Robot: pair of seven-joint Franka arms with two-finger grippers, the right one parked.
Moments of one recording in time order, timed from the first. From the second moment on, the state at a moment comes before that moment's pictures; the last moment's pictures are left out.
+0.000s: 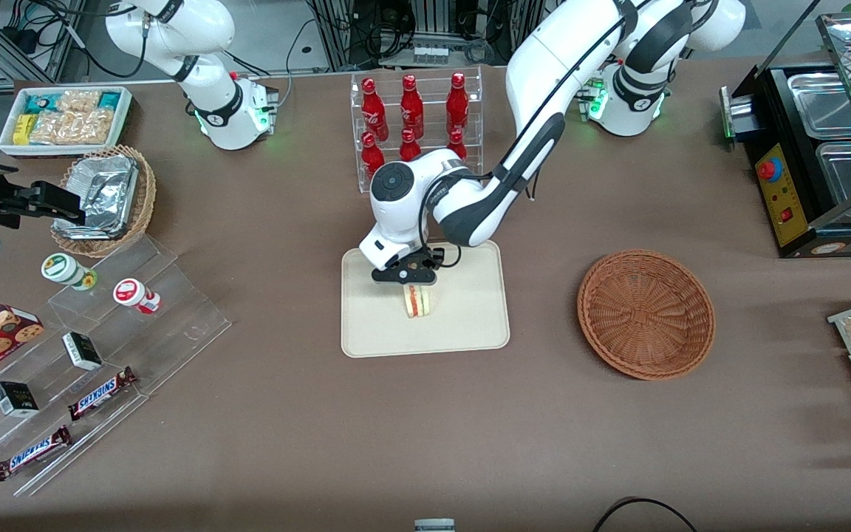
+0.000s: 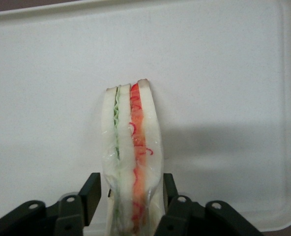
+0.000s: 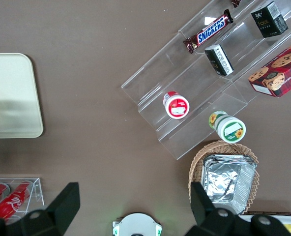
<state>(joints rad) -0.72 0.78 -0.23 -1.42 0.26 2.18 -0.98</state>
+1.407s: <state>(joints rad) -0.25 0.19 -0.21 -1.43 0.11 1.58 -0.59</state>
